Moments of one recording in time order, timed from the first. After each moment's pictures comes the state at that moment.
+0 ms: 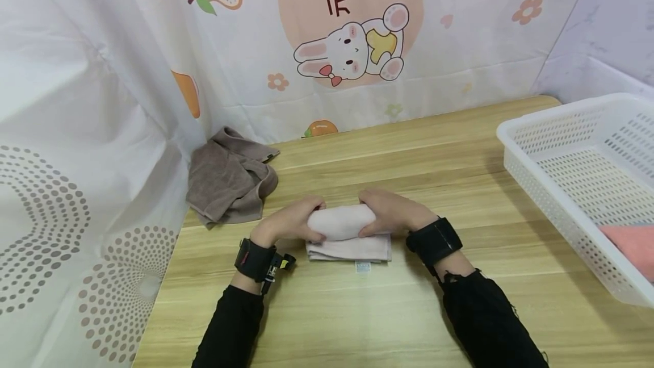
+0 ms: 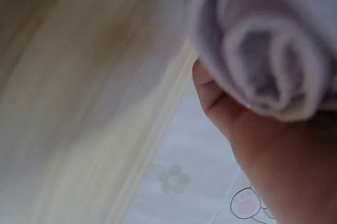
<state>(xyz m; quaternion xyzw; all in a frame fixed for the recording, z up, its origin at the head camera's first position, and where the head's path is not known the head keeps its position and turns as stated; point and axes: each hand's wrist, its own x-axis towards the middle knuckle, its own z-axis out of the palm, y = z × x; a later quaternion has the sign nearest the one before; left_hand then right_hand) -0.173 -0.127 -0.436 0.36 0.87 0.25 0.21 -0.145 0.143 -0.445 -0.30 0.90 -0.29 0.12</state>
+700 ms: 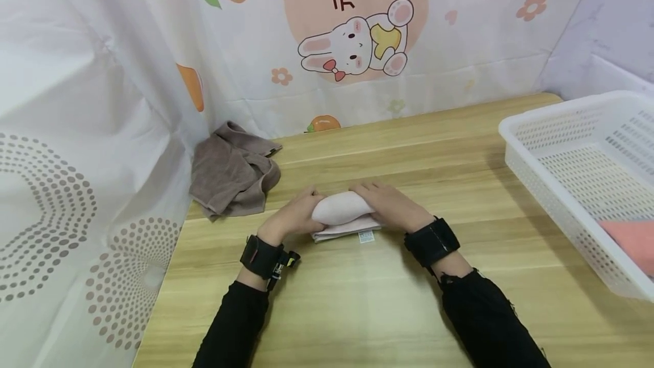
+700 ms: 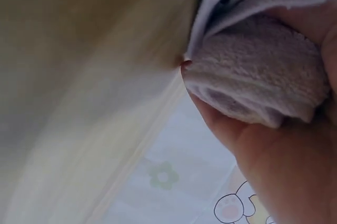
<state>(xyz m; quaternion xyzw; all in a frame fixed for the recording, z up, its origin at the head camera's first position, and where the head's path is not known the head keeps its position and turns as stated) -0.161 -0.121 -0.436 0.31 0.92 0.18 0.16 -0.135 0.135 -0.453 -0.36 0.91 -0.22 -0.05</state>
